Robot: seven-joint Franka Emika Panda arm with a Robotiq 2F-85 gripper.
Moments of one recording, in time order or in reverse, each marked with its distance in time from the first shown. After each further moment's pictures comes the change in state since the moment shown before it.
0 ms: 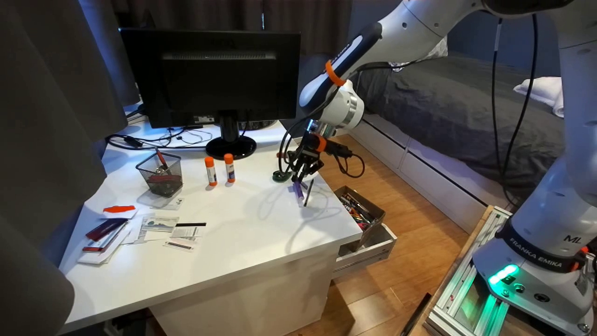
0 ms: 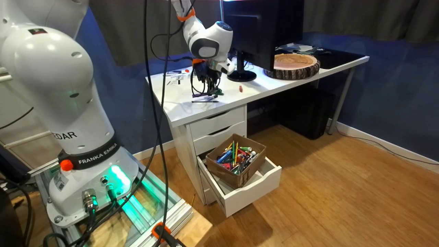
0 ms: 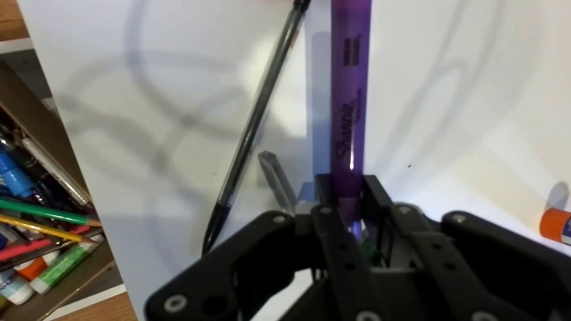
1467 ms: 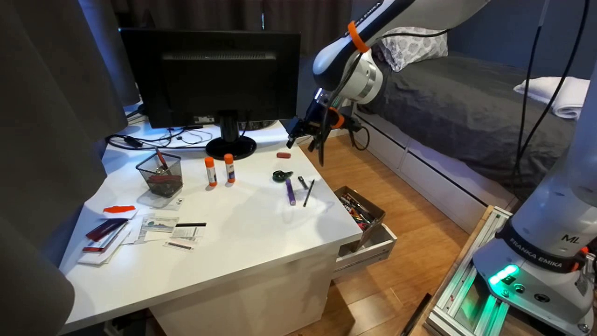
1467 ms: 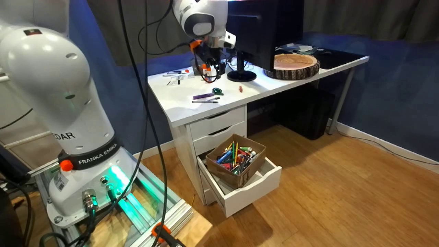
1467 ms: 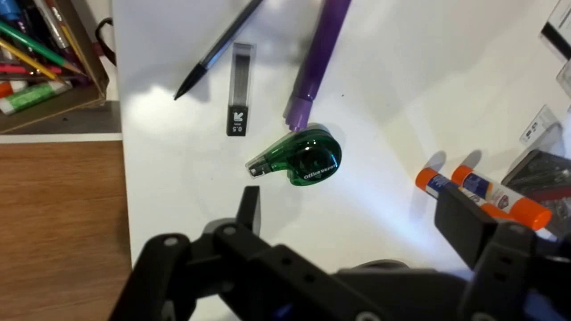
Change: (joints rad) arm -0.063 -0.245 0.053 -0.125 -0.048 0.069 -0.281
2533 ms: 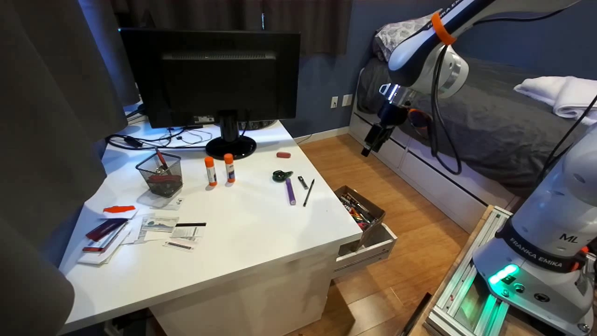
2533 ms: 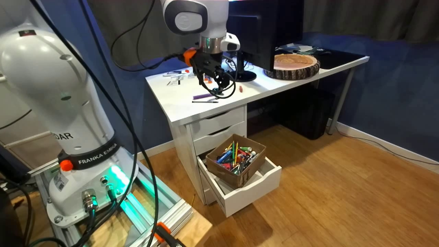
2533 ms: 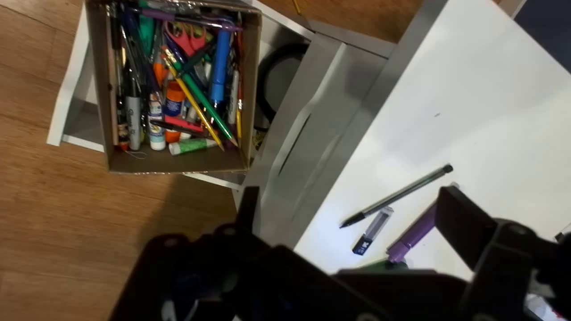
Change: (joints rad) arm -0.057 -0.428 -0.229 -0.482 -0.092 -0.119 -0.513
